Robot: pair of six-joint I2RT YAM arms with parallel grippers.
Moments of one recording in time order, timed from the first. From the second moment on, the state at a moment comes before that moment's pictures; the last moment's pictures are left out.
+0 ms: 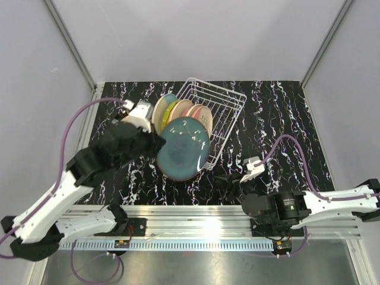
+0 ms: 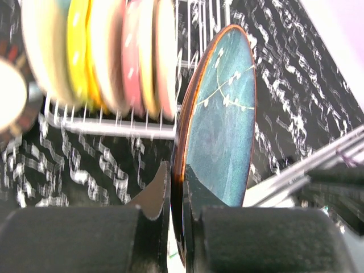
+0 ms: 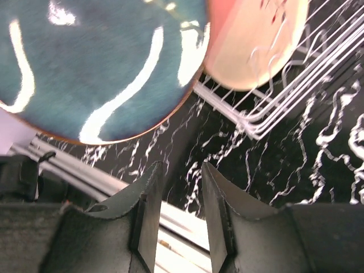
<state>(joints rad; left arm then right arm) -0.87 0.88 1.25 -0.82 -0.24 -0.45 1.65 0.71 0.66 -0.36 1.04 0.81</state>
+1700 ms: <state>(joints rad) -1.04 1.85 1.78 -0.65 -0.78 -0.08 1.65 0.48 0.73 -0.88 1.14 1.06</state>
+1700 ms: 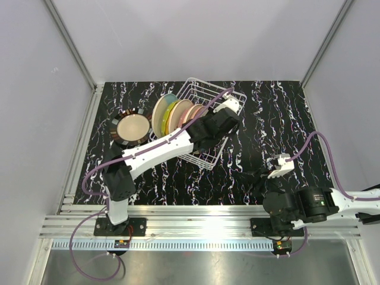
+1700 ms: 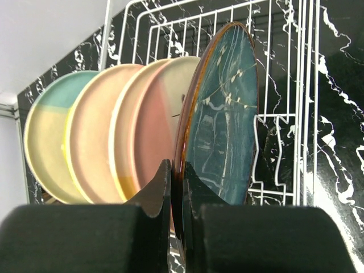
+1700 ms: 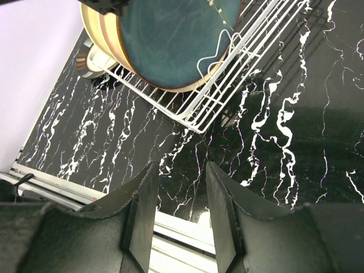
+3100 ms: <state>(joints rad) -1.03 1.72 1.81 -0.64 -0.78 -0.17 1.65 0.51 0.72 -0.91 1.13 1.11</state>
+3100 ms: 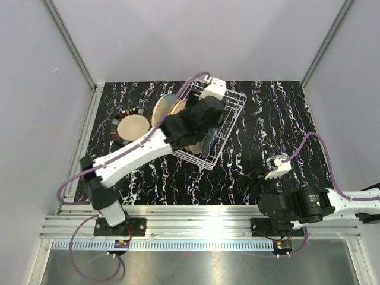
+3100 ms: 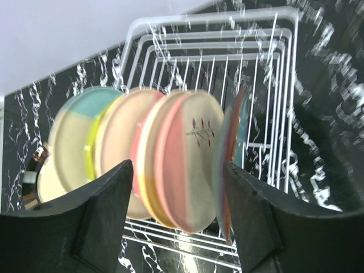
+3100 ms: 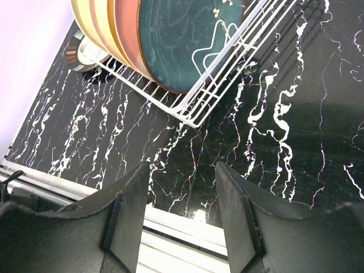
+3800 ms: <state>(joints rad) 0.15 1.38 1.03 -0.49 0.10 -0.64 1.65 0.55 0.71 -0.88 1.11 1.11</state>
